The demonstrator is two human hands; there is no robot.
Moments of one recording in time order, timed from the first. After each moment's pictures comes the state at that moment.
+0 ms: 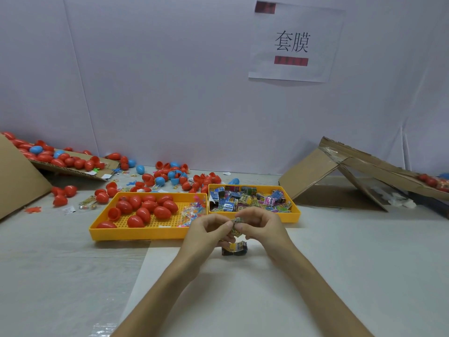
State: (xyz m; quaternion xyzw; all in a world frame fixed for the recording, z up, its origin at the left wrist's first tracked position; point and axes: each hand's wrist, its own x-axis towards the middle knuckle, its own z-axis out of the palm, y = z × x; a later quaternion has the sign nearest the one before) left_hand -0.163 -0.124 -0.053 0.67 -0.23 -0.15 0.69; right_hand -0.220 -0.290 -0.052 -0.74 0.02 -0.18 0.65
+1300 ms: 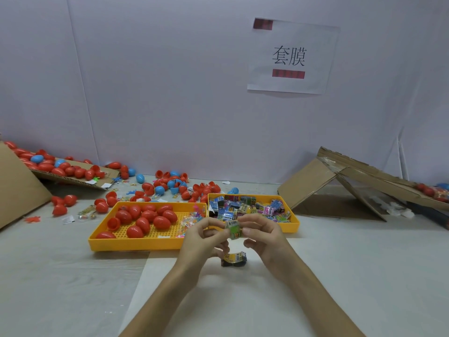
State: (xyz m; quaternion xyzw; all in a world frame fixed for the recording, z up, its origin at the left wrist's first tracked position) left_hand -0.165 -0.121 -0.044 0.62 -0.18 -0.16 0.75; right_hand -0.224 -0.288 -0.044 -0.62 -0.01 -0.14 0.77
